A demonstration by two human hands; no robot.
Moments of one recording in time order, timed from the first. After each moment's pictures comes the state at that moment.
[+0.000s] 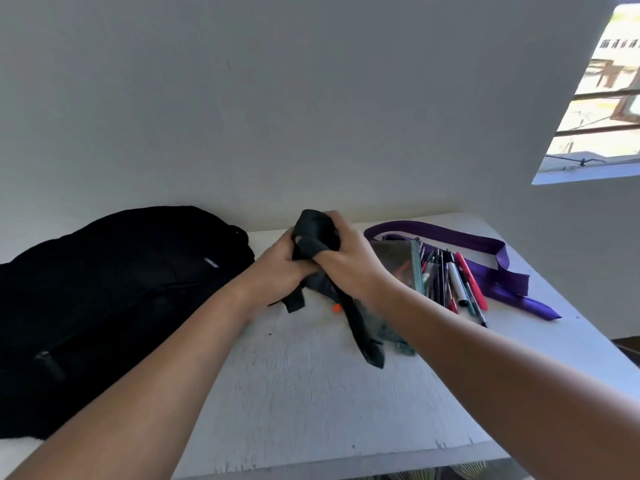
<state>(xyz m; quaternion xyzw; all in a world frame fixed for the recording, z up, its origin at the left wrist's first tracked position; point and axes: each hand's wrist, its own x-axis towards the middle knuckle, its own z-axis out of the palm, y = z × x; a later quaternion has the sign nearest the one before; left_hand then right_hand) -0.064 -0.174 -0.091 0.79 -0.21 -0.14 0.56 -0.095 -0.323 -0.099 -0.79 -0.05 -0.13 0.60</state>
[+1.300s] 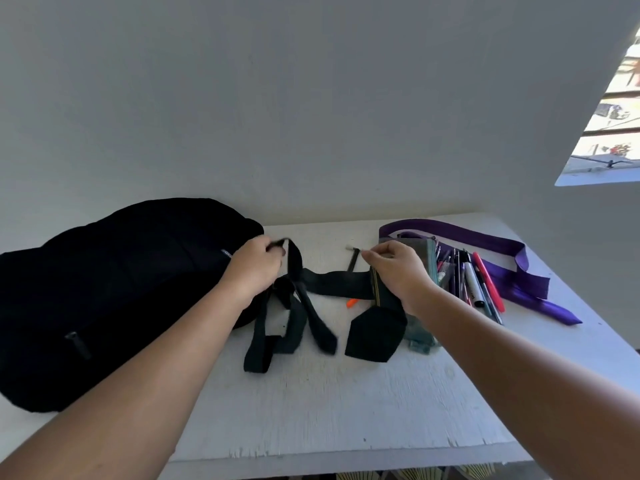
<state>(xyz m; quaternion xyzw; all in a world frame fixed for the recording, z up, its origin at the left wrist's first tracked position) -0.031 -0.130 -0.118 0.90 -0.02 -0.02 0.43 -0.079 -0.373 -0.152 -0.79 0.18 -0.09 0.58</state>
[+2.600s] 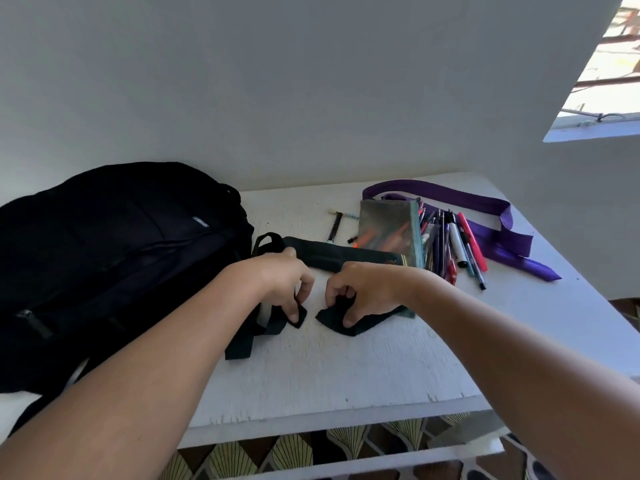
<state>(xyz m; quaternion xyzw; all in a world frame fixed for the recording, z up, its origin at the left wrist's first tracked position) -0.058 -0.175 -0.141 0.92 -0.28 -0.26 -0.03 -0.114 -0.371 -0.163 -0.94 -0.16 0.25 0.18</state>
